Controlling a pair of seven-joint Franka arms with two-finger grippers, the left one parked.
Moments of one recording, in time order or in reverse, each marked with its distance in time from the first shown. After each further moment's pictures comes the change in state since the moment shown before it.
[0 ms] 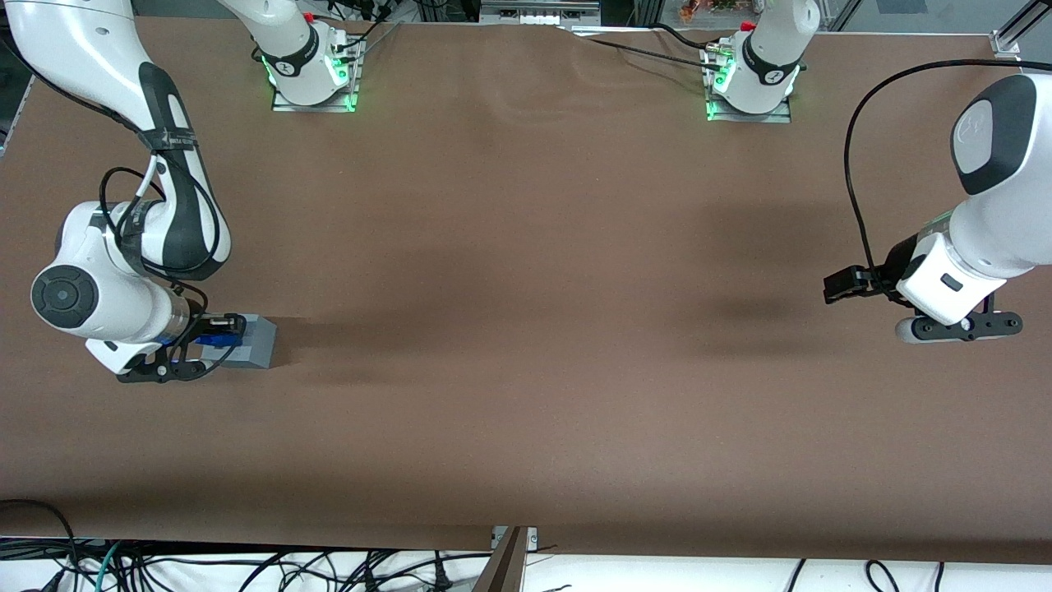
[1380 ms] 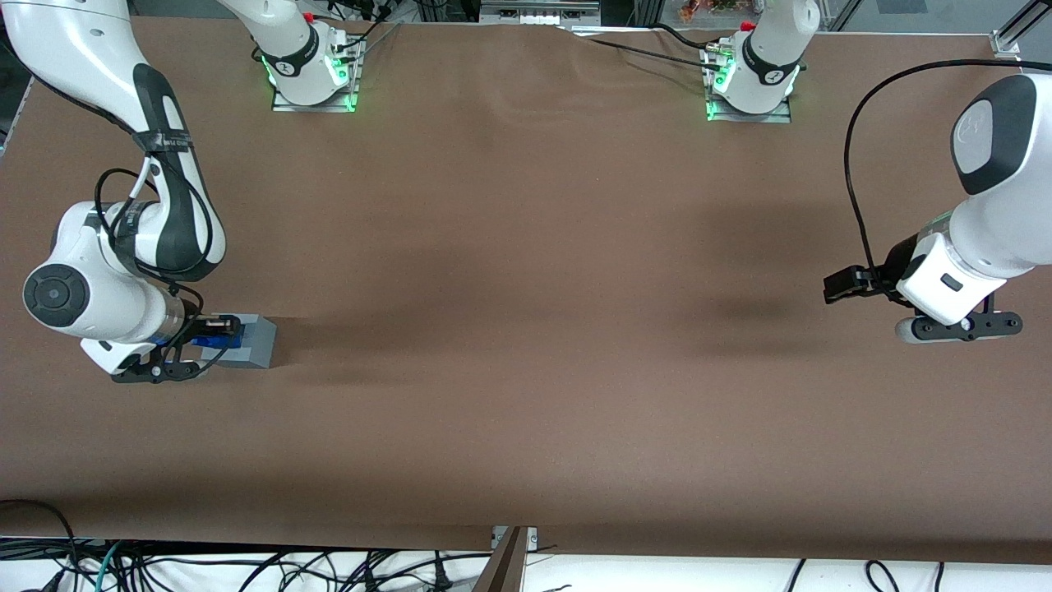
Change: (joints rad) arm -0.013 0.000 0.002 -0.003 0.021 0.028 -0.004
